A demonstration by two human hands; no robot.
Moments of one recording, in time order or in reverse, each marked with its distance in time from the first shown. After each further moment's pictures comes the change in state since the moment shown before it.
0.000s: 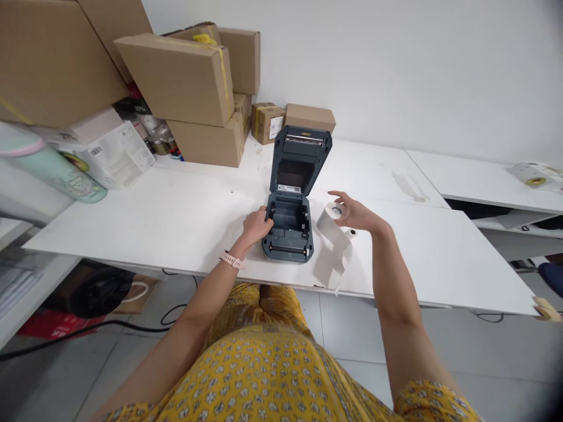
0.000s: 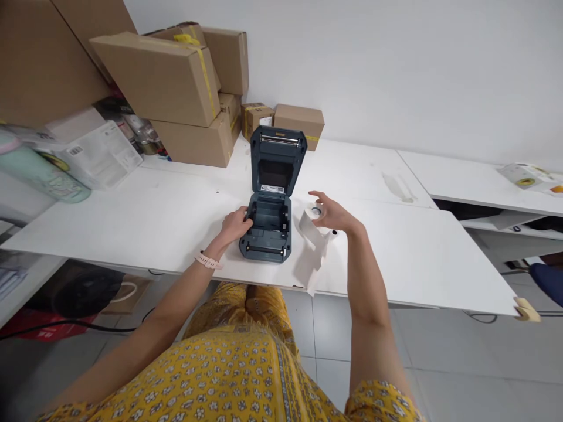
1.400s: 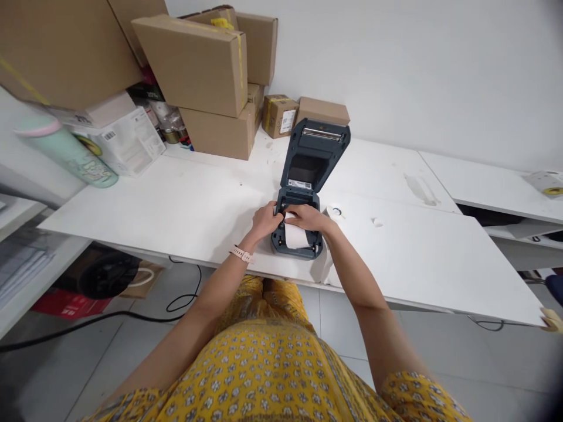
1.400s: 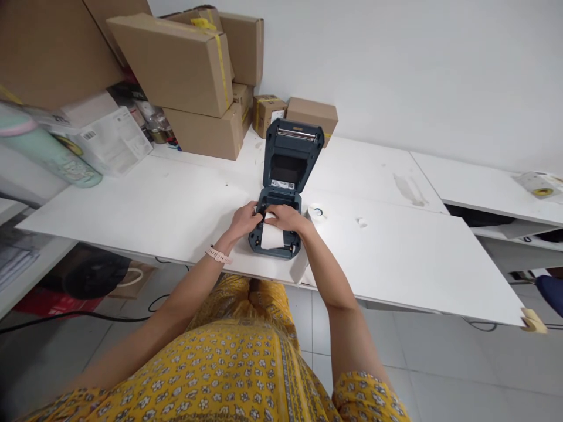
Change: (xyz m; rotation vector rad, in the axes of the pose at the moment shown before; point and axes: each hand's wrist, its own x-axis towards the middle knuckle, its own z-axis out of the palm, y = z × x) left_hand 0.000 -0.009 0.011 -0.177 0.071 0.008; right_hand 0.060 -0.084 0.107 -0.264 -0.240 -0.313
